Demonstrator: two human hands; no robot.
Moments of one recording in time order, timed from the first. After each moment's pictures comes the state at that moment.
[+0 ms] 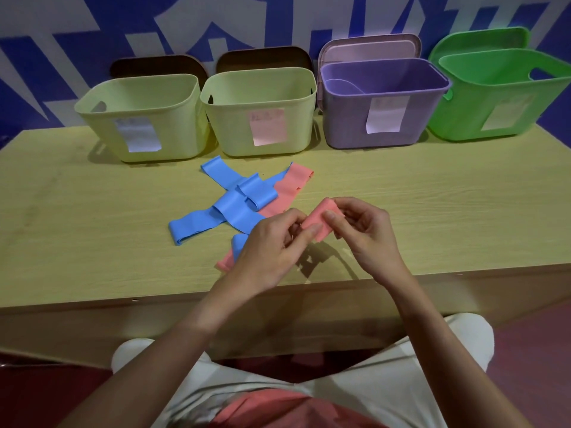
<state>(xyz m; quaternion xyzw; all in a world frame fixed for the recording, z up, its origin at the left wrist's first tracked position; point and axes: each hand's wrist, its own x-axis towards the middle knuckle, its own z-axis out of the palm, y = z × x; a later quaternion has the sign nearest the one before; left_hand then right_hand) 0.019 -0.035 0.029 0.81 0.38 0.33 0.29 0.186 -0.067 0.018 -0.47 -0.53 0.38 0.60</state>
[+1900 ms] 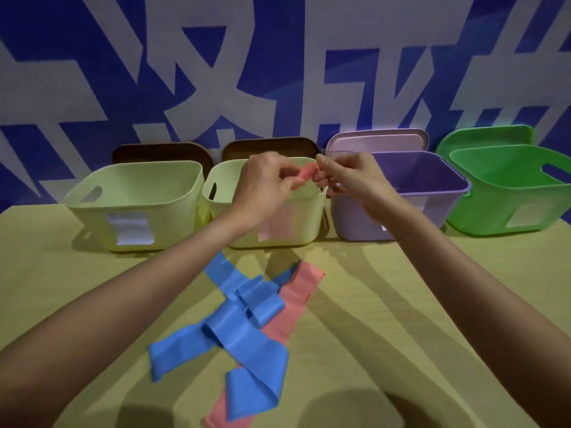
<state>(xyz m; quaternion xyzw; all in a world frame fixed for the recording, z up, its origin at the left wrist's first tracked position) 0.066 0.193 0.139 0.81 0.41 0.40 0.09 0.229 0.158 0.141 -0.56 -0.56 0.34 0.52</state>
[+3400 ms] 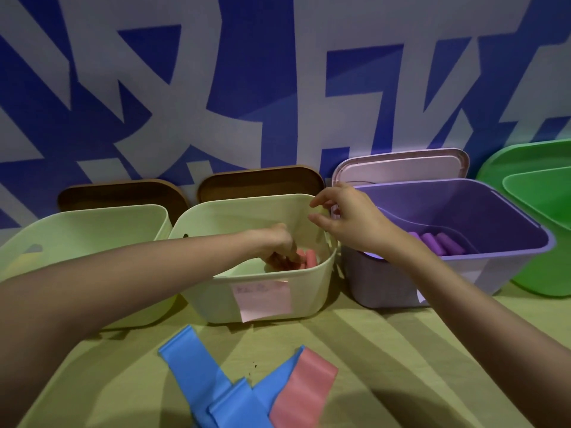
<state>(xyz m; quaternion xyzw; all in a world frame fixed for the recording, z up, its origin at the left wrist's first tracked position) 0.135 0.361 0.048 0.66 0.62 -0.02 0.42 0.266 0.277 0.100 -0.62 -0.71 0.10 0.31</state>
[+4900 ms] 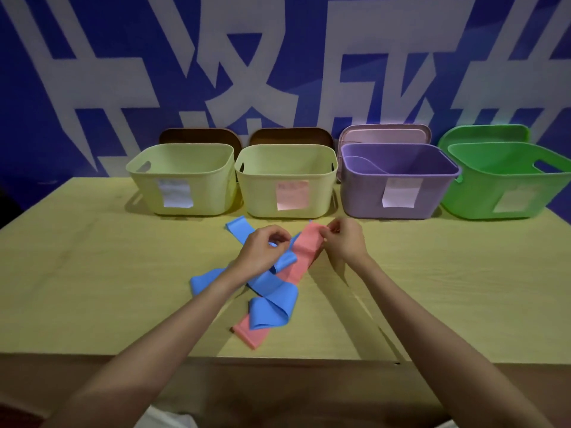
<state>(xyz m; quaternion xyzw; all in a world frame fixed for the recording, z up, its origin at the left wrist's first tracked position) -0.001 0.101 0.016 0.74 0.48 0.34 0.33 0.196 0.101 0.005 -0.72 -0.55 0.18 0.39</state>
